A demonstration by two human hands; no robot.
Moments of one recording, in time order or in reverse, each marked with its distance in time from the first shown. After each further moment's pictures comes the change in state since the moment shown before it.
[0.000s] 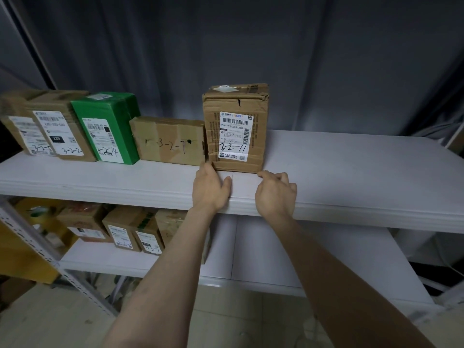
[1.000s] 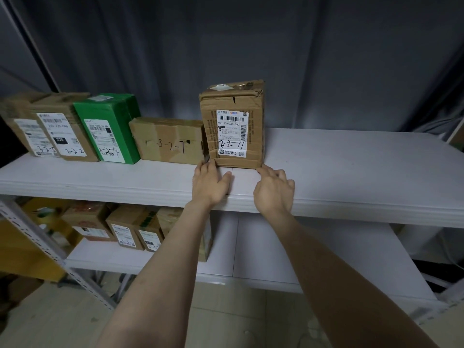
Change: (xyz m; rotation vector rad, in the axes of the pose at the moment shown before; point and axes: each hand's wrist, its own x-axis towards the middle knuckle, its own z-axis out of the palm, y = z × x) left_hand 0.011 -0.004 0.003 0.071 -0.126 -0.023; right_hand 0.003 0.001 0.006 -0.046 0.022 -0.052
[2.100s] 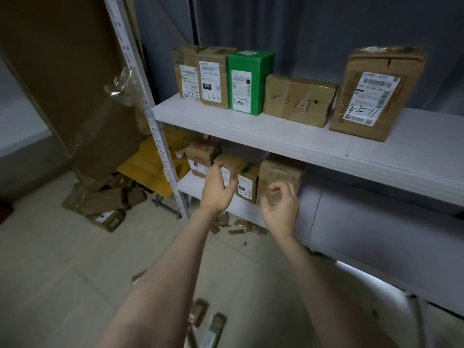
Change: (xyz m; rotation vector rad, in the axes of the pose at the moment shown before) left_hand -0.207 -0.188 -0.135 -0.196 0.218 -0.288; right_hand -0.216 -0.180 0.034 0.914 -0.011 -0.160
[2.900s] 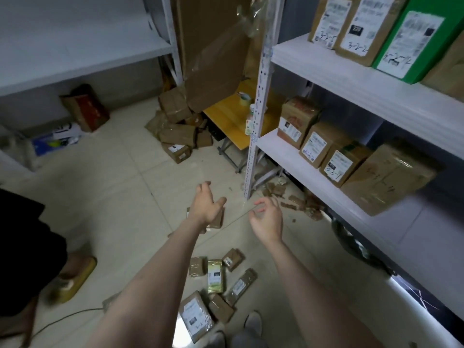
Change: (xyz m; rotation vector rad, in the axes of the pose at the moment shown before) left_hand -0.149 -0.232 -0.135 0.083 0.029 -0.610; right_hand -0.184 -0.047 0.180 -0.065 -0.735 0.227
